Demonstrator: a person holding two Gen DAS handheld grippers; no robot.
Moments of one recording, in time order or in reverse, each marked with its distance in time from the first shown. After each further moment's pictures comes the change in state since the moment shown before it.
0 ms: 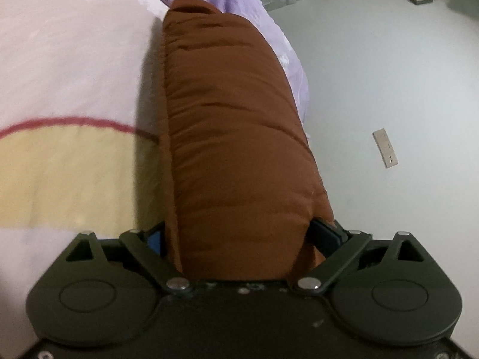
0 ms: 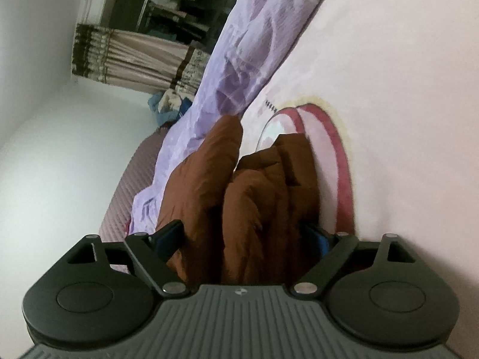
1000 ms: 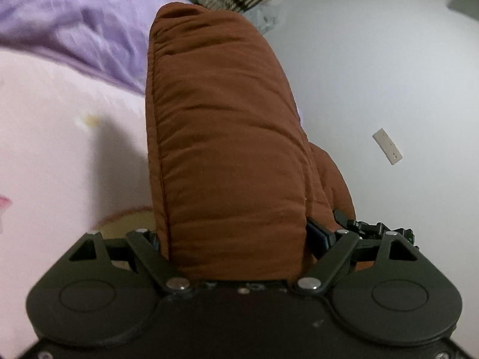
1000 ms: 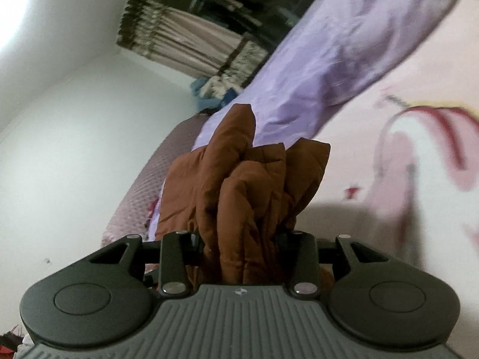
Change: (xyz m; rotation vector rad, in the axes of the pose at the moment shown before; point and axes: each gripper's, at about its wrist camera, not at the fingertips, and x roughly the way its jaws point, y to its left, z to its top) left arm -0.098 -0.084 0.000 0.217 -0.133 0.105; right arm 0.040 0.137 -0.045 -0.179 -0.007 0.098
